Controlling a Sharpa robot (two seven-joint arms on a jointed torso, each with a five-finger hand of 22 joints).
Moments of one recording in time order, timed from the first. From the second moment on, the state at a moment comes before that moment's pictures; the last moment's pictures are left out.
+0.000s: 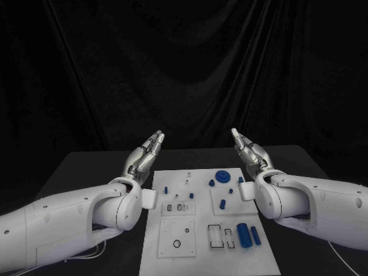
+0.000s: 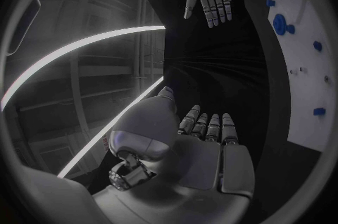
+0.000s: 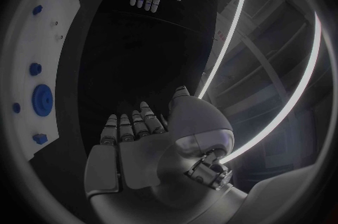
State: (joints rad) left arm 1.16 -0.76 -0.19 1.56 0.09 -0.50 0.64; left_hand 1.12 0.29 -0.21 0.29 0.26 0.19 -0.03 0.02 0.03 0.00 -0.06 0.01 0.00 0.00 -0.03 0.00 0.00 0.08 0.00 -0.03 0.01 0.00; right arm 1.19 -0.79 -0.21 1.53 0.12 -0.63 0.55; right_hand 0.96 0.24 -0.34 0.29 0.21 0.24 -0.04 0.04 0.03 0.05 -0.08 0.03 0.02 0.00 -0.03 0.00 0.00 0.15 0.00 -0.02 0.00 0.00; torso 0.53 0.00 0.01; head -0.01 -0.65
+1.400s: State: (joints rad) left arm 1.18 -0.85 -0.21 1.50 -0.08 -0.26 0.68; left_hand 1.40 0.26 -0.20 0.29 0.54 0.28 0.02 0.03 0.03 0.01 -0.02 0.01 0.00 0.00 0.05 0.00 0.00 0.16 0.01 0.15 0.01 0.01; right arm 1.33 -0.77 -0.21 1.38 -1.13 -0.59 0.27; right_hand 1.44 0.03 -0.13 0.26 0.21 0.71 -0.01 0.08 0.06 0.82 0.14 0.26 0.07 1.13 0.10 0.22 0.22 0.17 0.96 0.23 0.23 0.07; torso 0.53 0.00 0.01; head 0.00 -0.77
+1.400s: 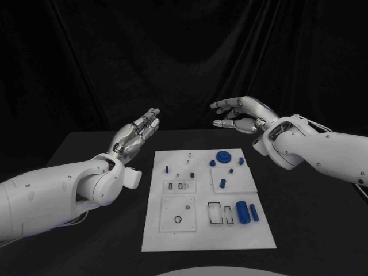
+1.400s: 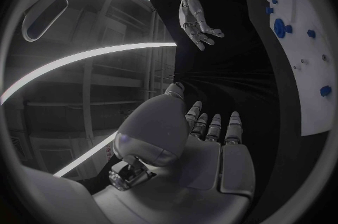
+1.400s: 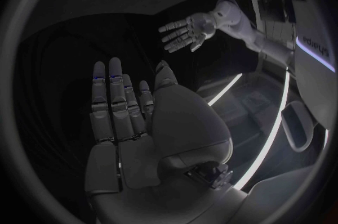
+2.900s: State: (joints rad) left arm 1.22 -0.93 -0.21 1.58 -0.18 -0.18 0.68; left_hand 1.47 0.26 -0.18 0.28 0.58 0.31 0.04 0.03 0.04 0.02 0.00 0.01 0.00 0.03 0.14 0.00 0.01 0.16 0.07 0.27 0.06 0.04; right arm 1.31 -0.62 -0.21 1.23 -1.84 -0.22 0.05; right_hand 1.40 -0.15 0.22 0.26 0.13 0.91 -0.01 0.07 0.09 0.97 0.04 0.07 0.15 1.46 -0.07 1.41 1.31 0.04 1.47 0.05 1.51 1.31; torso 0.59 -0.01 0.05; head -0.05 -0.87
